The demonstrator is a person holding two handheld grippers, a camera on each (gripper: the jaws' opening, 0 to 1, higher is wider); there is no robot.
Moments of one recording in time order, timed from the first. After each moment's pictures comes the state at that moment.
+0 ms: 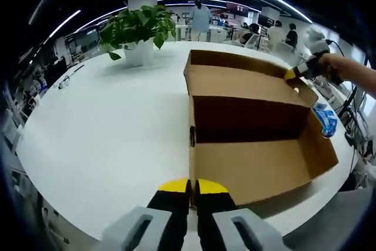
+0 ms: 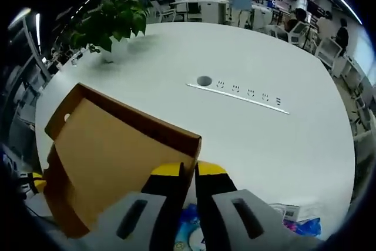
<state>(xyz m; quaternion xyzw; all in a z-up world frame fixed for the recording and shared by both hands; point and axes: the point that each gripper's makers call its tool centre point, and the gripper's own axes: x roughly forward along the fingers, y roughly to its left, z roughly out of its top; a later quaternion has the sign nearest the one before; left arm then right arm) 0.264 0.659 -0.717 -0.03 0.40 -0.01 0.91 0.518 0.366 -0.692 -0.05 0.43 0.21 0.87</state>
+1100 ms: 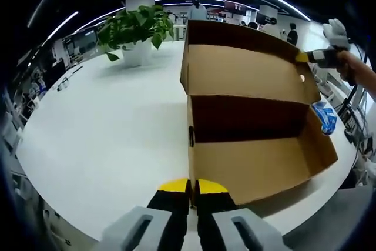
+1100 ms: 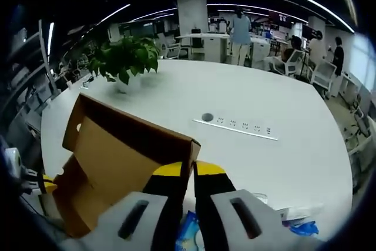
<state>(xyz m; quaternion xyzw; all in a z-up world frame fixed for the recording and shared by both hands) 0.262 0.653 -0.713 -0.02 0.41 -0.01 0.91 0.493 0.367 -0.622 -0.04 0.31 0.23 0.92</state>
